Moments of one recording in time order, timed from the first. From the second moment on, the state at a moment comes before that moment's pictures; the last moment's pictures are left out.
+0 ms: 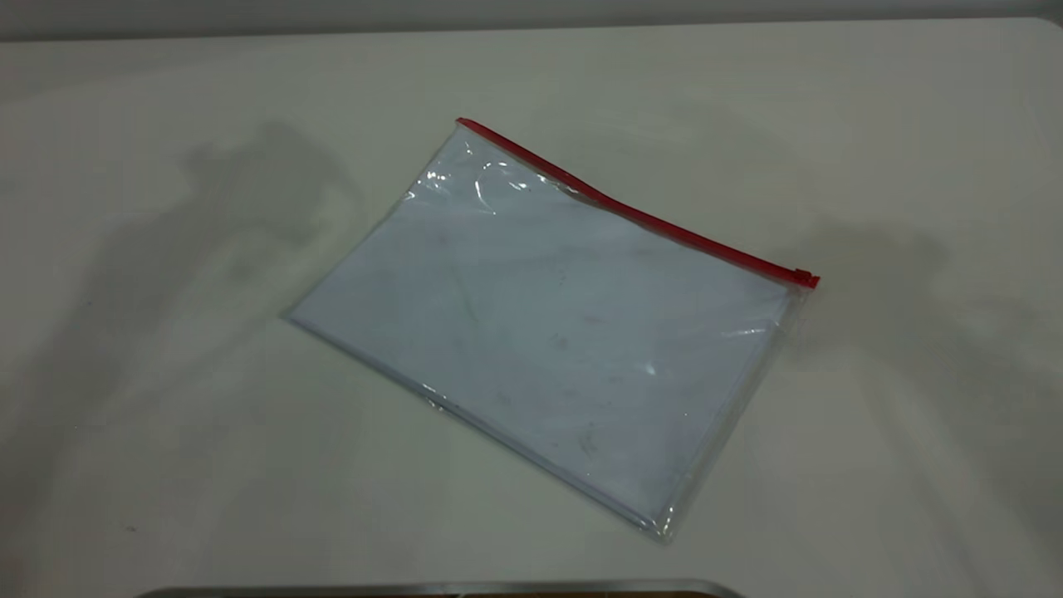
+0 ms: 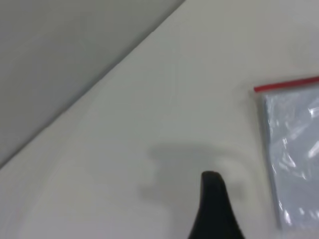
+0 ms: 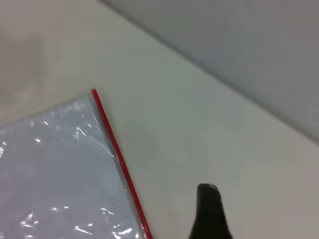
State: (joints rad) left arm -0.18 1.85 -1.89 -0.17 1.00 0.58; right arm 0.22 1.37 -1.37 0.25 0.78 -0.50
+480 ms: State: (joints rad) left arm -0.18 1.59 -1.80 0.04 1.17 0.16; right arm 0.22 0.90 -1.31 0.25 1.14 -0.39
